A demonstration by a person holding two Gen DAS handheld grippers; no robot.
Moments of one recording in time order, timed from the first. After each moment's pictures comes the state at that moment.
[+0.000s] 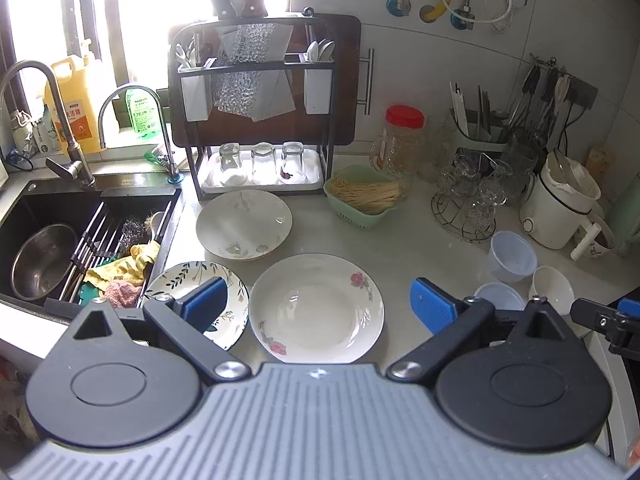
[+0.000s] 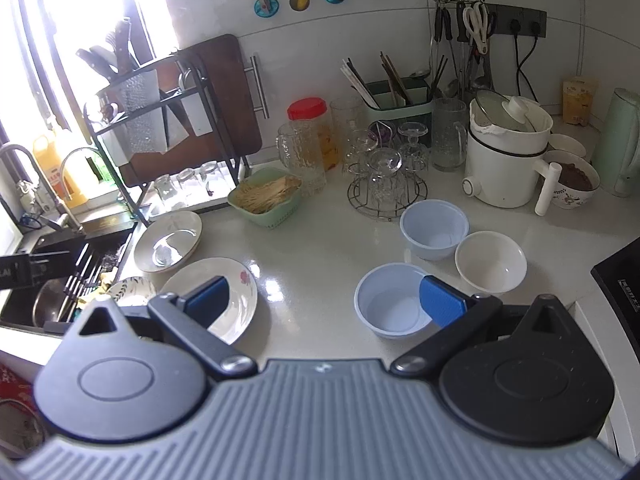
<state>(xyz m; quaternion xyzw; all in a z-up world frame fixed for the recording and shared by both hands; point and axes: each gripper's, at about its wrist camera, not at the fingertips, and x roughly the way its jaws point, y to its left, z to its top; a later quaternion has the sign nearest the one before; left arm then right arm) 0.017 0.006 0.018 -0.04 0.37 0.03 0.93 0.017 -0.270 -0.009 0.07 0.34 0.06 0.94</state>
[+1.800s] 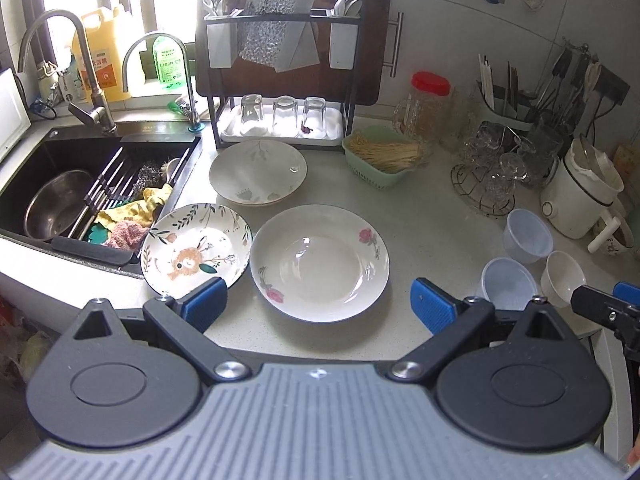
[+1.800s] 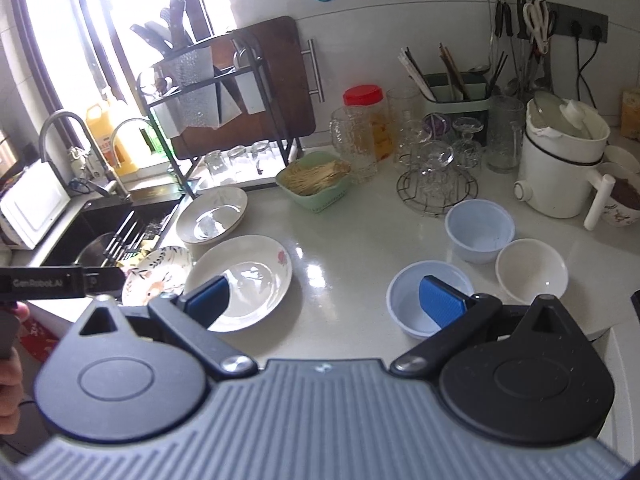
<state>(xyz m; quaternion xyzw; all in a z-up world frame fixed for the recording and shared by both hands) 0.003 -0.014 -0.017 -0.07 0.41 0.08 0.91 0.027 -0.274 -0.022 0.06 0.34 0.17 0.92</state>
